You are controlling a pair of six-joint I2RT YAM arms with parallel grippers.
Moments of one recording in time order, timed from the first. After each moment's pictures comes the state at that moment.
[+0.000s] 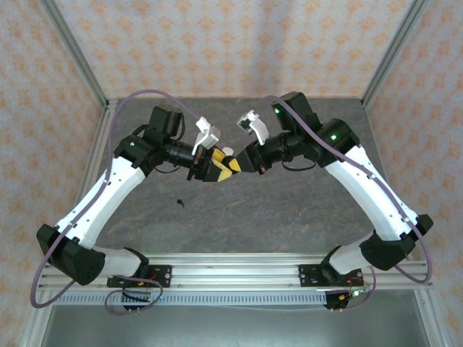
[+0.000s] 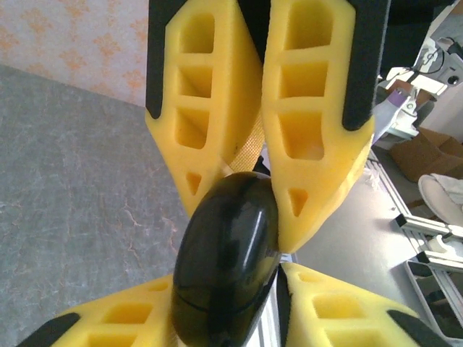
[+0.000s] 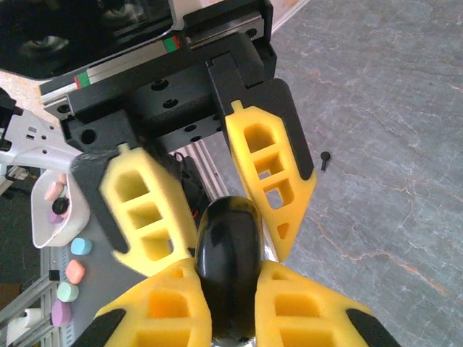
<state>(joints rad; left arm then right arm) -0.42 1.33 1.40 -0.79 1.15 0.28 0.70 1.44 1.82 -1.15 -0.65 0.11</state>
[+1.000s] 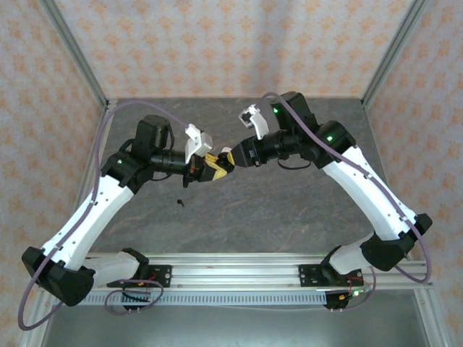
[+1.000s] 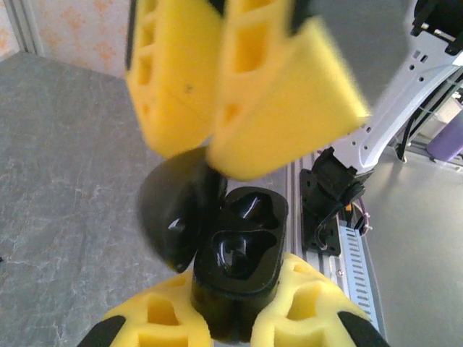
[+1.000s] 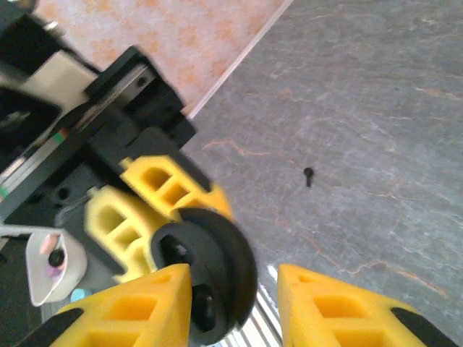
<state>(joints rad) -0.42 1.16 1.25 -0.65 0.92 0.25 0.69 1.44 1.77 -1.03 -0.56 0.28</state>
